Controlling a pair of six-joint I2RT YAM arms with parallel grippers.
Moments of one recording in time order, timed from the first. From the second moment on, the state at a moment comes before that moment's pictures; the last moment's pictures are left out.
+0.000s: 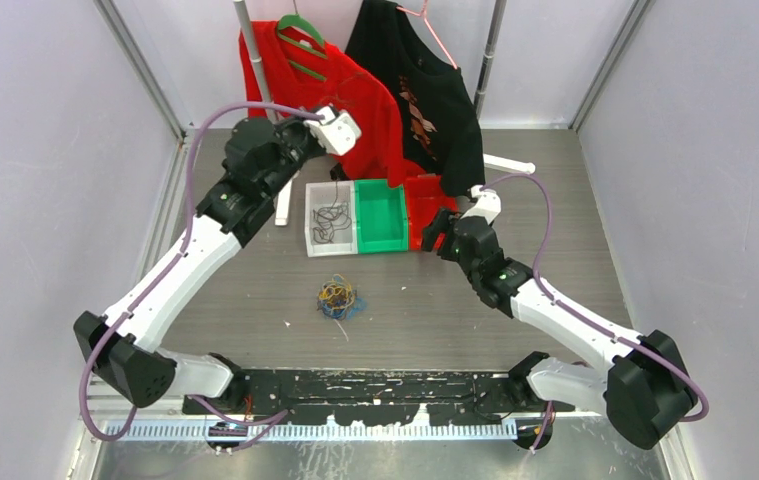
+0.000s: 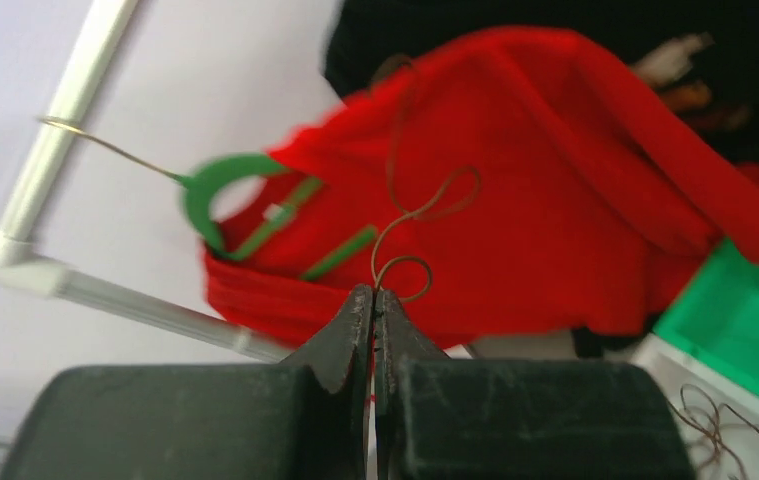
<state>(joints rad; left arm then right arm) -0.56 1.33 1.44 -0.01 -0.03 0.87 0.59 1.11 0.64 0.01 0.36 0.61</state>
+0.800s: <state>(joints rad) -0.52 1.65 1.52 -0.45 -0.11 0.63 0.56 1.09 0.62 0.01 0.36 0.61</state>
